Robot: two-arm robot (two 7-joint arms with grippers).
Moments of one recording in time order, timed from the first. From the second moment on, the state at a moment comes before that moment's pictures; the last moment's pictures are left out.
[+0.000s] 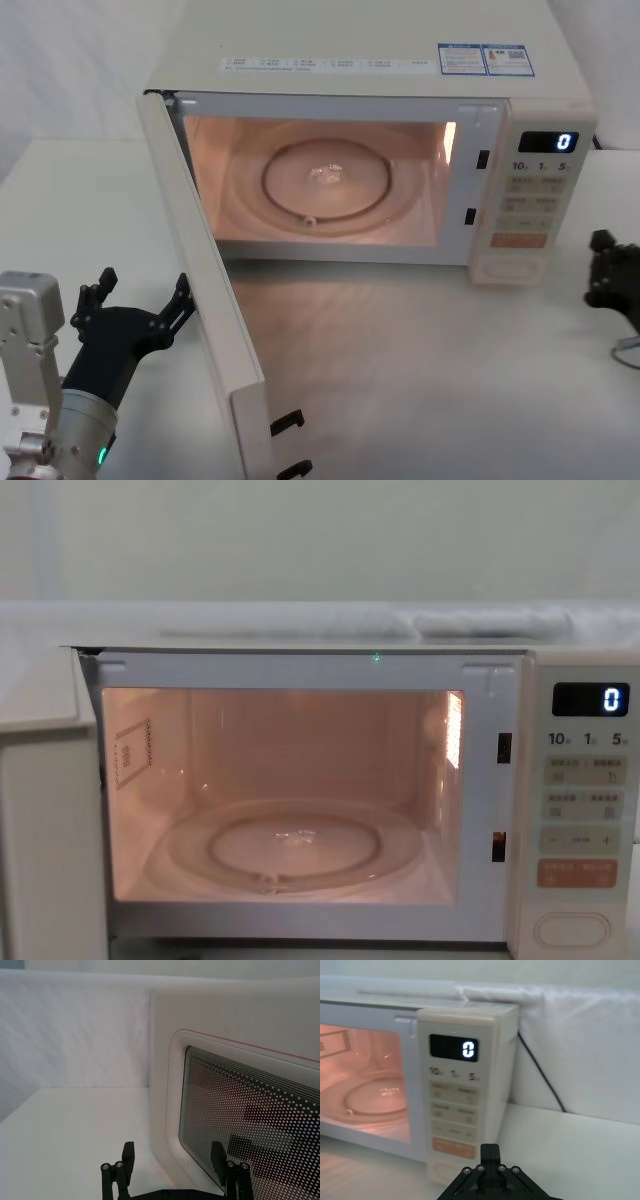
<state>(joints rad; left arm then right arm) 0.27 0.24 0.04 -1.85 -0.25 -0.02 -0.02 -0.11 0.22 -0.06 -1.82 0.16 0.09 0.16</state>
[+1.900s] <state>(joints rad) 0.27 0.24 0.04 -1.85 -0.25 -0.02 -0.02 -0.09 0.33 0.08 -1.78 0.28 0.11 0.24</state>
